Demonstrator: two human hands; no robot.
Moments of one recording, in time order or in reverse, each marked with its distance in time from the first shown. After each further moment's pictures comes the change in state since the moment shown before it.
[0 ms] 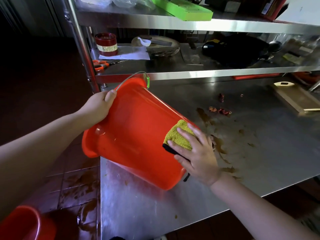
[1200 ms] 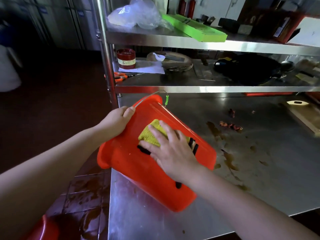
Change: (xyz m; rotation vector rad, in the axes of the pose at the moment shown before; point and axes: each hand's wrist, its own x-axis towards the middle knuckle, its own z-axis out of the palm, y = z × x) left_hand -0.019 -0.007 -0.005 -0.015 -0.046 0.027; right_hand 0.082 -0.074 0.009 -0.194 -0.224 -0.146
